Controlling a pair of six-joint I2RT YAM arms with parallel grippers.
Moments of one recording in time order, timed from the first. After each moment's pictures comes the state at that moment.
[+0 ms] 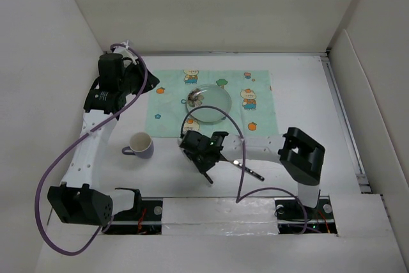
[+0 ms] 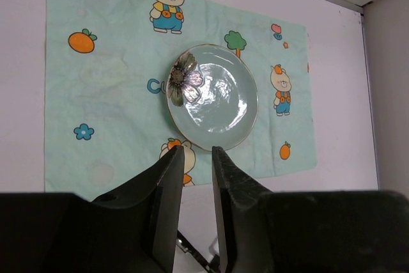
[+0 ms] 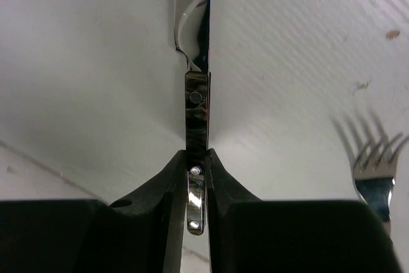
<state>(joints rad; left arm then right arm) -0.10 1.22 1.30 -0.57 0.26 -0.47 1.17 1.90 1.31 -0.58 0.11 0.51</state>
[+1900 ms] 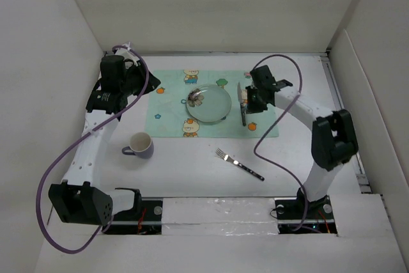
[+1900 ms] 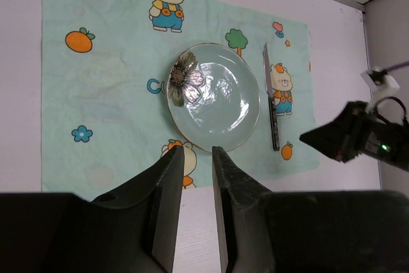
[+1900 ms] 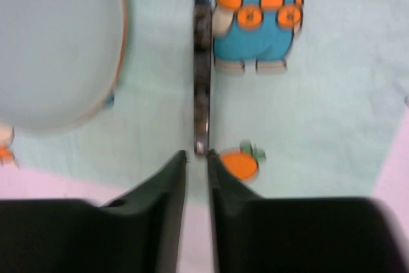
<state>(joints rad) -0.10 1.23 1.26 -0.53 0.26 -0.47 0.39 1.85 1.40 -0.59 -0.01 0.37</state>
